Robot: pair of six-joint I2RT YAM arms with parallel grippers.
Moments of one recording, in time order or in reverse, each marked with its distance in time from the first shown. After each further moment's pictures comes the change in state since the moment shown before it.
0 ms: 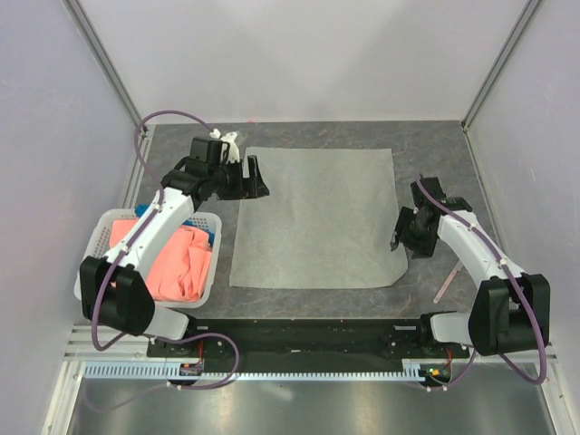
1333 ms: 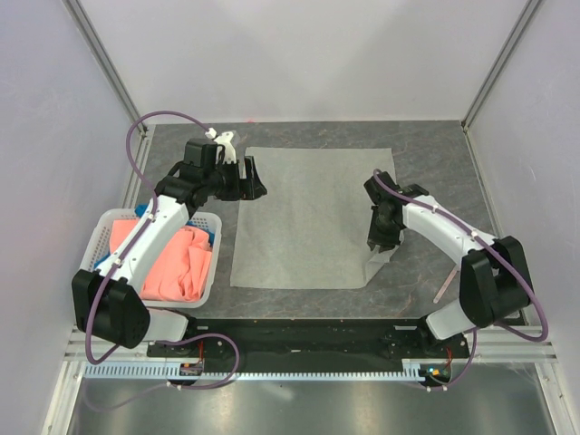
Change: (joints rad) left arm -0.001 -0.093 -0.059 0.037 -0.015 0.027; right arm 0.297 0.188 0.126 -0.024 0.085 0.178
